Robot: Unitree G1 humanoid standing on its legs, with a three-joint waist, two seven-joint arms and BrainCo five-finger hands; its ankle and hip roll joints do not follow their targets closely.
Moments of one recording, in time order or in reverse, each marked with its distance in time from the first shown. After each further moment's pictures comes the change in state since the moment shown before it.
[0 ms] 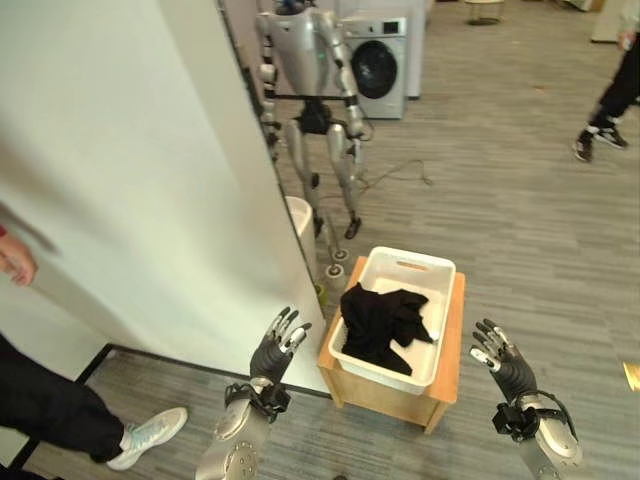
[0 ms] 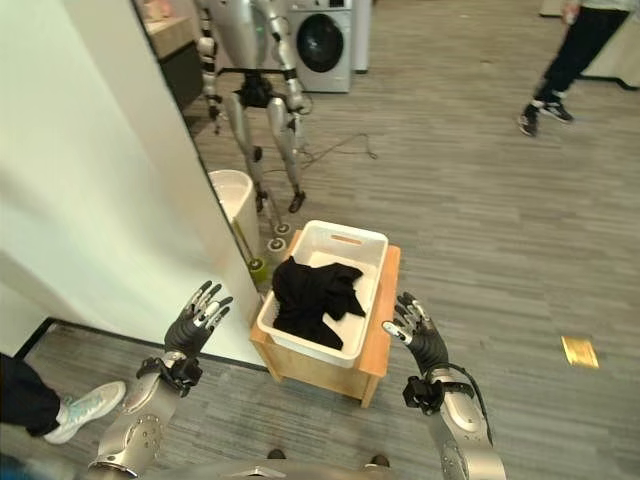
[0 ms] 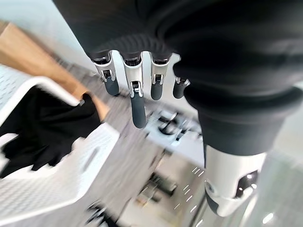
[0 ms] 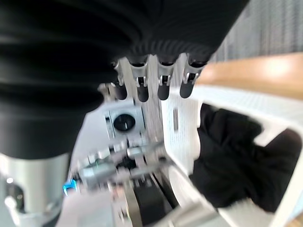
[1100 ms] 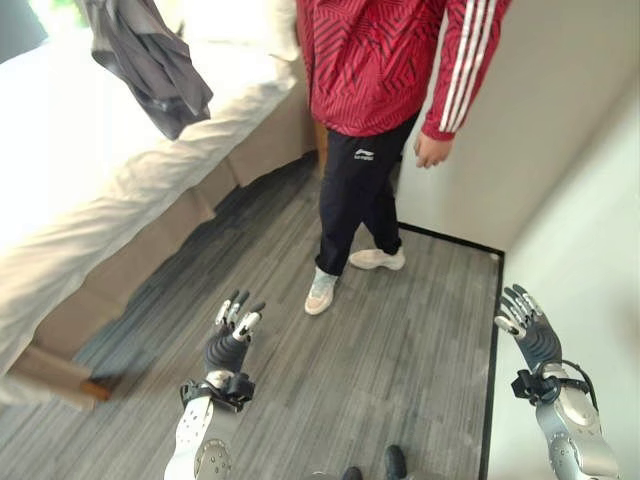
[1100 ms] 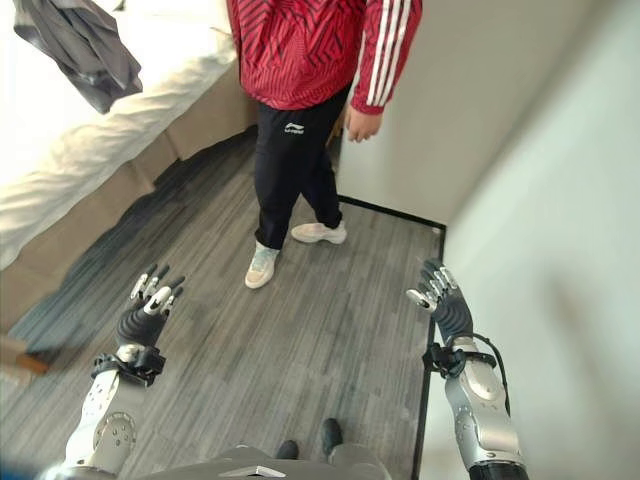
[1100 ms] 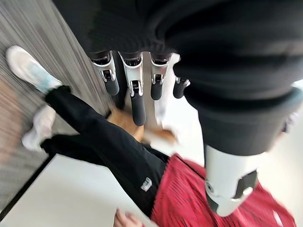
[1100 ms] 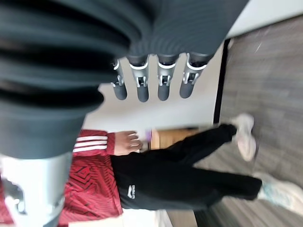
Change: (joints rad) left arm 0.026 0.024 0.145 -0.051 -0.001 -0.074 0.016; right arm -0.095 -0.037 -0.133 0.068 0.043 -0.073 0.031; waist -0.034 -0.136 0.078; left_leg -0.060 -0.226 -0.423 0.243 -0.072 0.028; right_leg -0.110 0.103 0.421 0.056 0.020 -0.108
